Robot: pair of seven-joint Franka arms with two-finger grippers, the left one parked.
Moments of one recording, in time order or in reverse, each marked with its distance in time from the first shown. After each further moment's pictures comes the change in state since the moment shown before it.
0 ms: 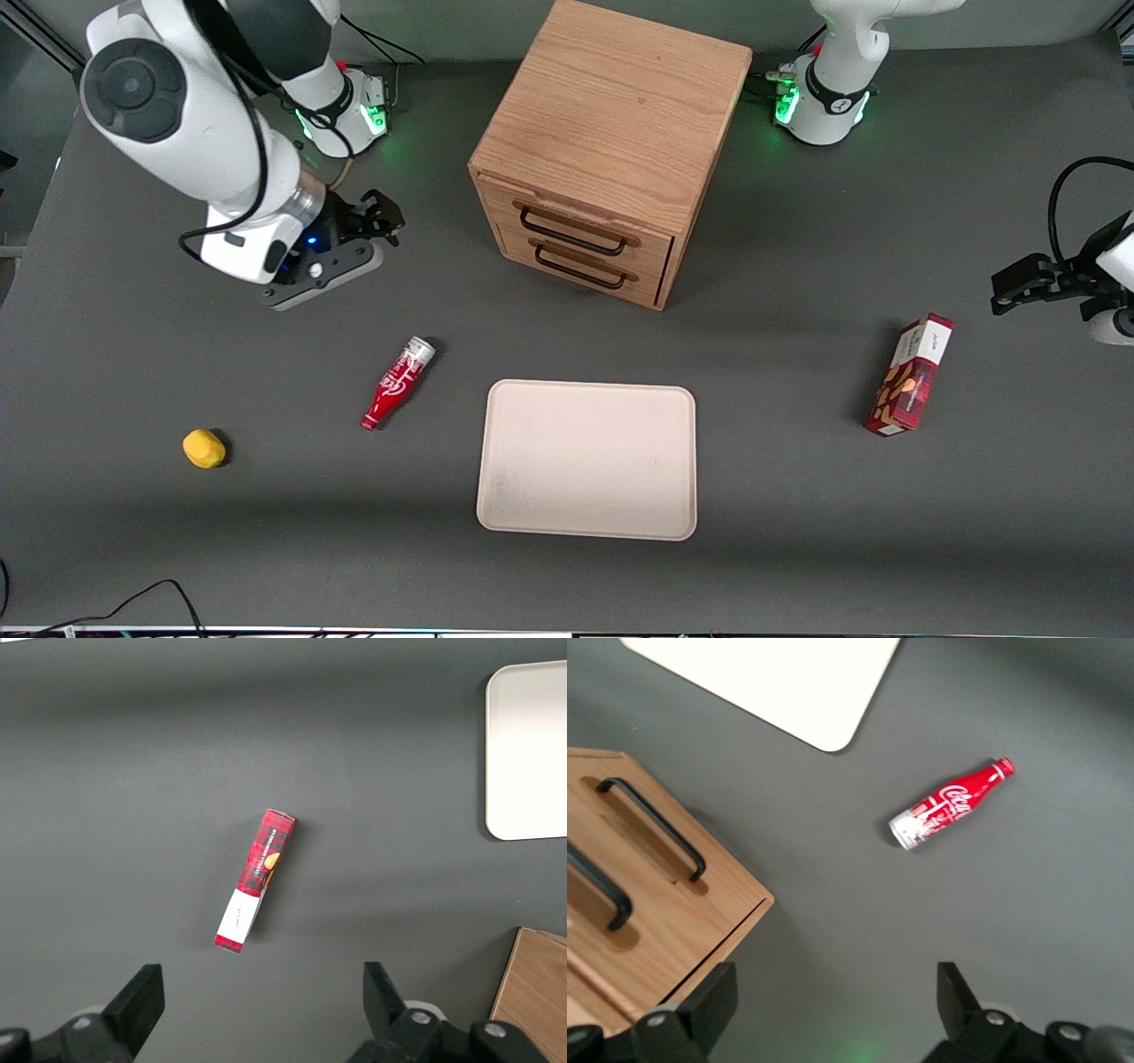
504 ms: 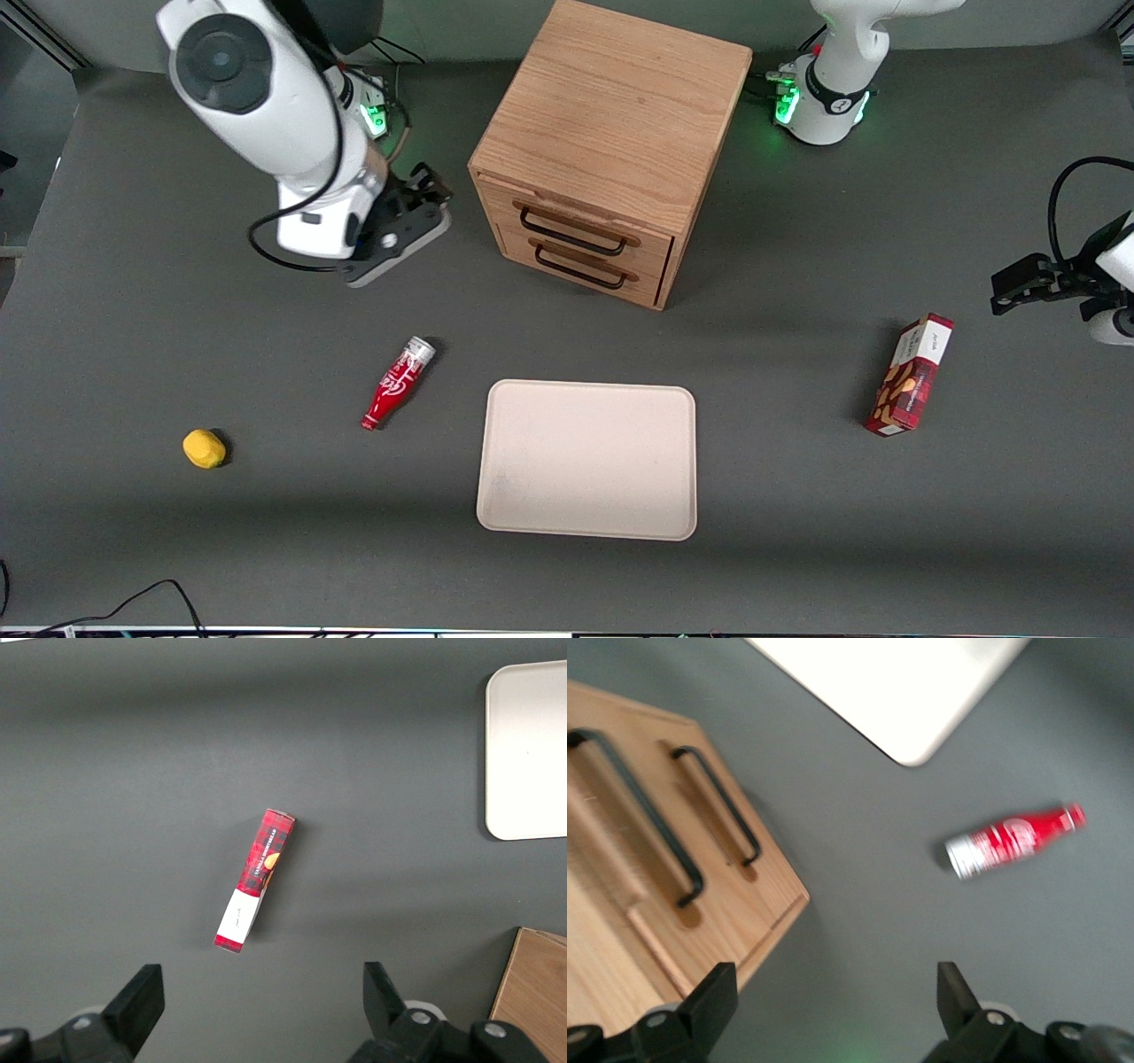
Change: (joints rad) arm 0.083 0.035 0.046 0.004 0.014 0.067 -0.135
